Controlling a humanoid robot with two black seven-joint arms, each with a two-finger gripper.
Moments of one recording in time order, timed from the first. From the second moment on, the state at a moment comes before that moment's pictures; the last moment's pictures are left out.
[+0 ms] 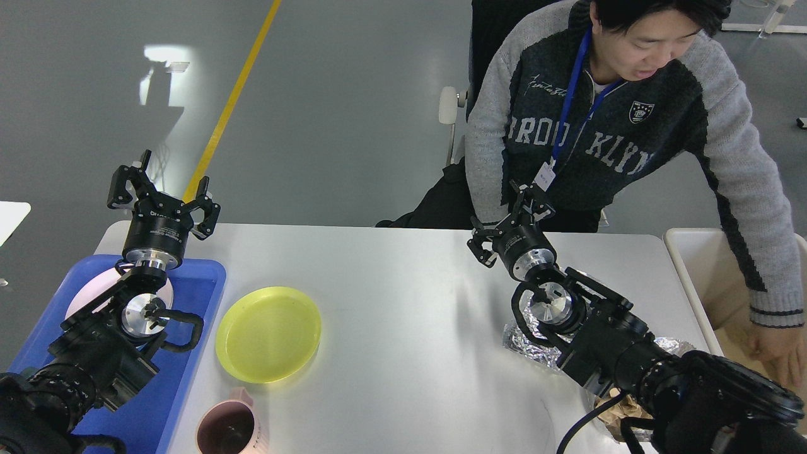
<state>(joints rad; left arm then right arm) -0.73 0.19 -0.78 -0.27 -0.13 -0.56 -0.56 0.79 0.10 0.57 0.31 0.20 0.22 0.33</state>
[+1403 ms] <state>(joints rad) -0.73 0.19 -0.78 -0.27 -0.12 -0.56 -0.56 0.79 0.10 0.57 0.31 0.20 0.22 0.33</state>
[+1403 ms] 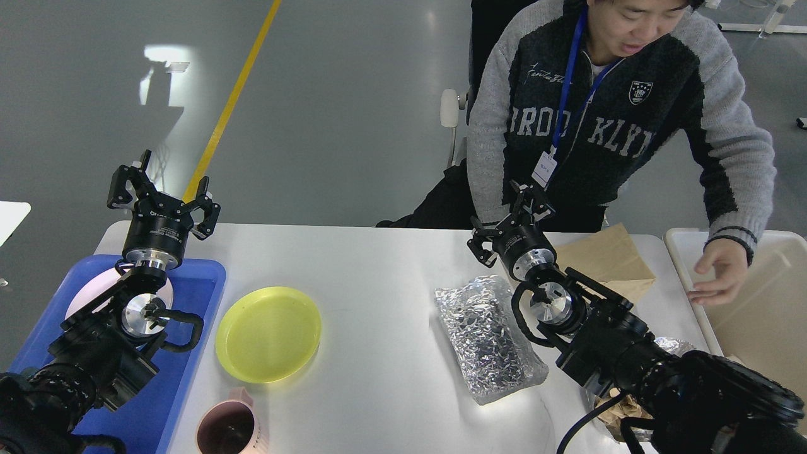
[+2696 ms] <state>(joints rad) -0.73 0.19 -0.78 -0.27 -0.12 -0.56 -0.56 0.79 0.10 0.57 0.31 0.20 0.22 0.33</state>
